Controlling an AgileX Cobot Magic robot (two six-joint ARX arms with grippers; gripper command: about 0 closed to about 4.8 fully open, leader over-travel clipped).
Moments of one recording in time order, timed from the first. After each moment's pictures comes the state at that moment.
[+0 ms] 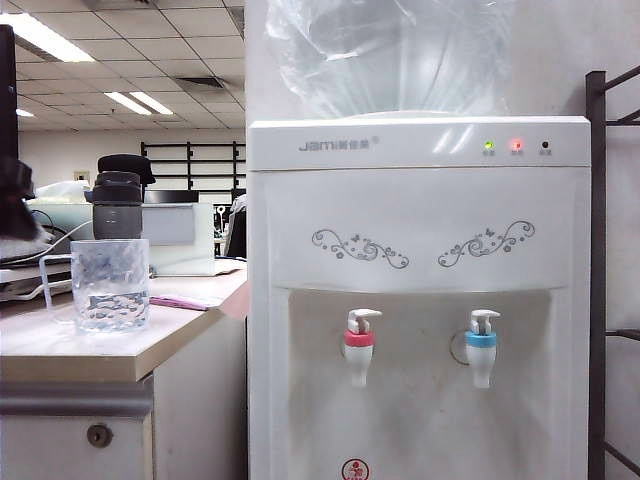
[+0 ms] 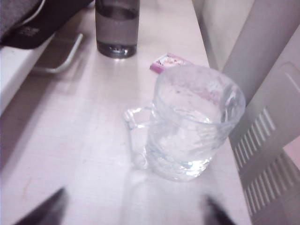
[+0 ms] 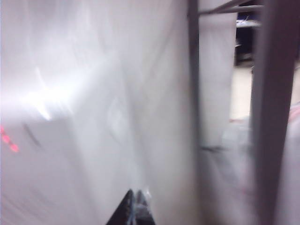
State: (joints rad) left arm -0.03 1.23 0.30 0.63 0.04 -0.06; right arm 0.02 0.00 0.02 0.10 0.00 0.25
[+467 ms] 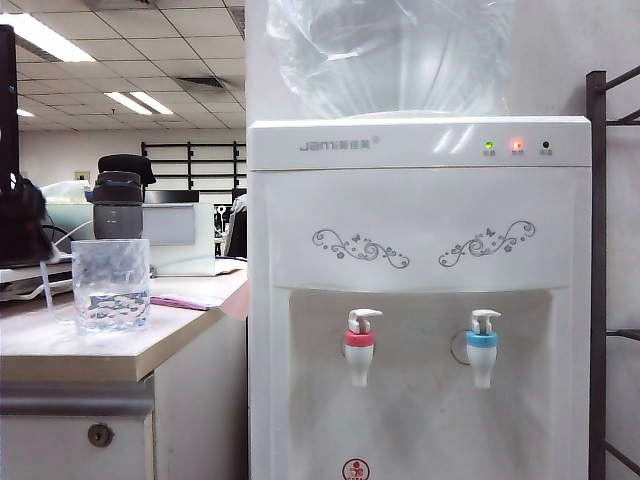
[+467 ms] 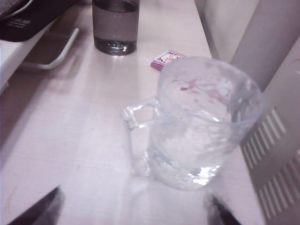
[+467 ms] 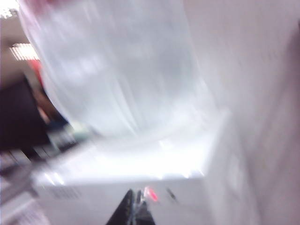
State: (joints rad) left arm -0.03 1.42 0.30 0.84 0.04 -0.07; right arm 0.02 0.00 0.03 0.36 -0.31 0.47
